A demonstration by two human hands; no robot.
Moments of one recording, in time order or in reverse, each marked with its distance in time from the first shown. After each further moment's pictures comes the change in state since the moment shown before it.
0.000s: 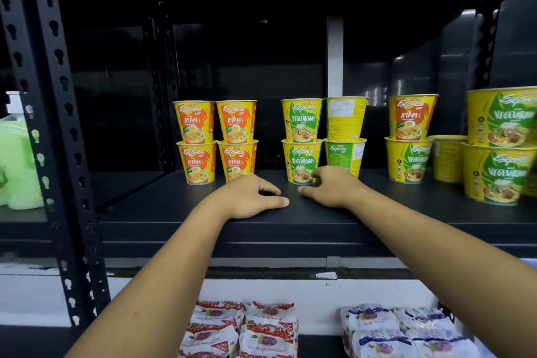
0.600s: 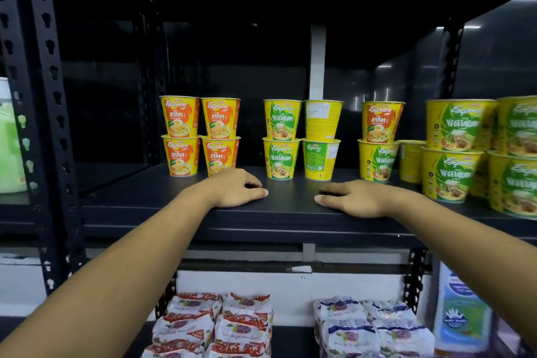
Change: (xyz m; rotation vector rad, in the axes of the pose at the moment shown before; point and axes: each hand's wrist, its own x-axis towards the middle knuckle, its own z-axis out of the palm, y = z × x) left_hand 0.001 0.018 0.006 0.201 0.001 0.033; right_hand -0.087 0.057 -0.066 -0.095 -0.334 -0.039
